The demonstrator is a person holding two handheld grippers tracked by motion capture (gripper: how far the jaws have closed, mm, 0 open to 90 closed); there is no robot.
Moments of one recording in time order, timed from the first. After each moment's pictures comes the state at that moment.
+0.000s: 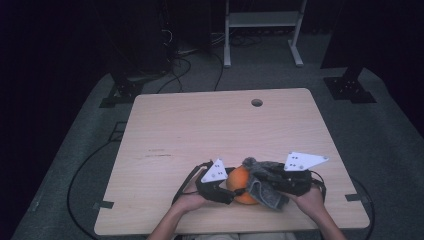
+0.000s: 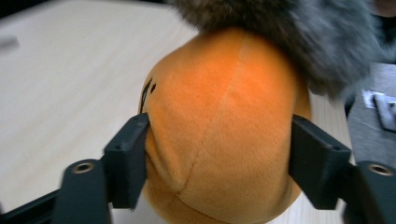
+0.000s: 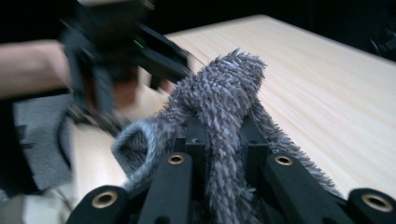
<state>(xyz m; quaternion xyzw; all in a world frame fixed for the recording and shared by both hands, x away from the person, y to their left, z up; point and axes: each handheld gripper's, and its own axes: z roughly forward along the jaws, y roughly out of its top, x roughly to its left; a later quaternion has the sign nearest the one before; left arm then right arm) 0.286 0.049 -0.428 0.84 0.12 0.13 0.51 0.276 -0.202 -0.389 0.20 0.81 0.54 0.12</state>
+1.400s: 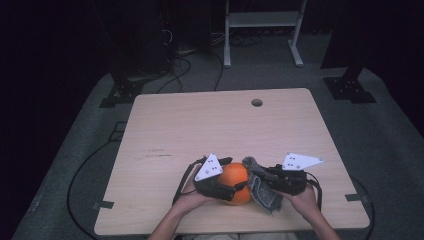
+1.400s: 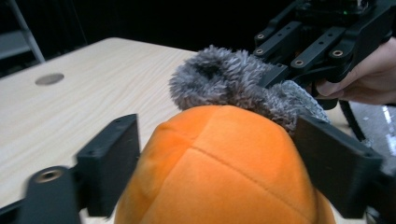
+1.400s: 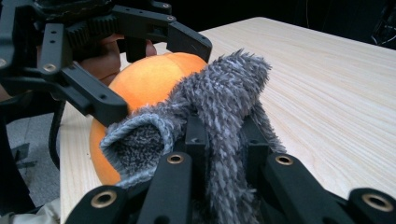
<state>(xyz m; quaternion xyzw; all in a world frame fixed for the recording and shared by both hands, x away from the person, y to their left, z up) 0.294 0.065 -0.415 0.80 0.18 0.11 0.56 0.291 -0.208 -0.421 0.24 0.79 0.55 0.11</state>
